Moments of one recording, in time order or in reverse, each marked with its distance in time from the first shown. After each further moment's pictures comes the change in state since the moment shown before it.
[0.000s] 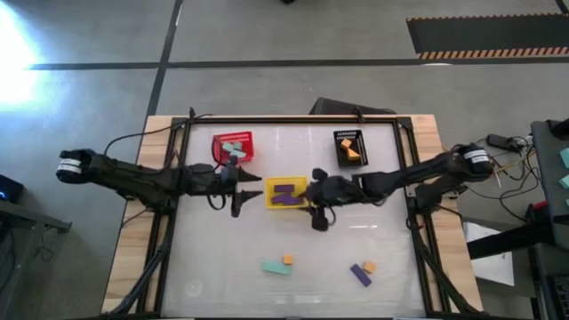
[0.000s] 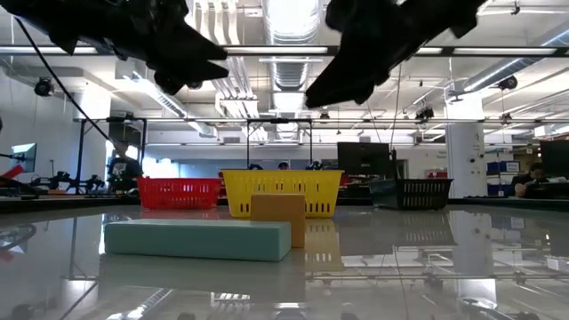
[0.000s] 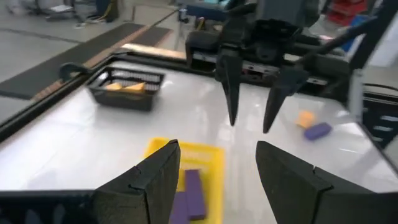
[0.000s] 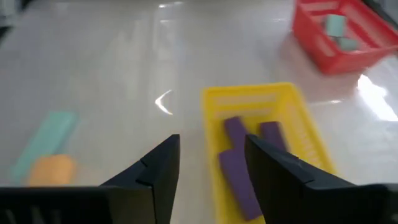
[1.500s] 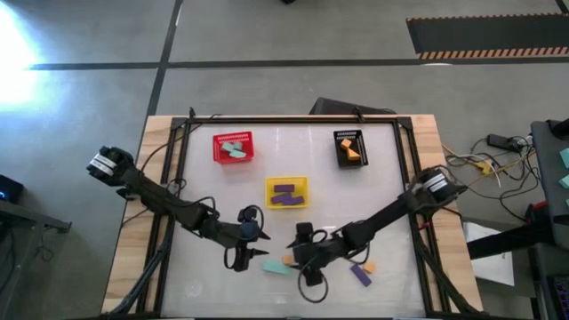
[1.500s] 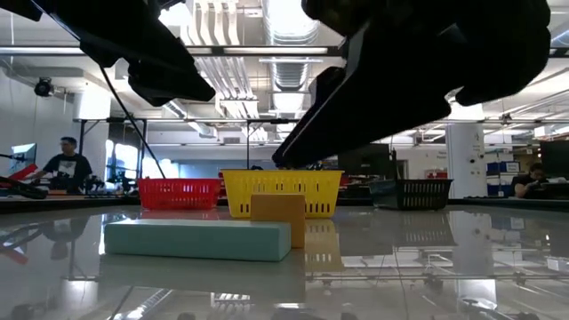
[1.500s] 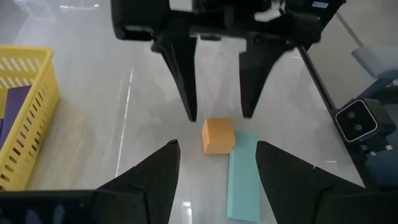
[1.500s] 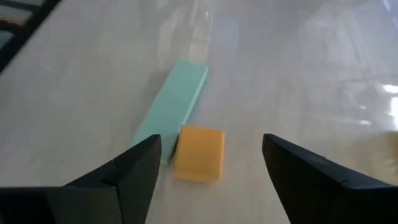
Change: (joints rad) left arm -0.425 0.428 0.242 -0.172 -0.076 -0.211; right arm 0.340 0.424 0.201 0.099 0.149 0.049
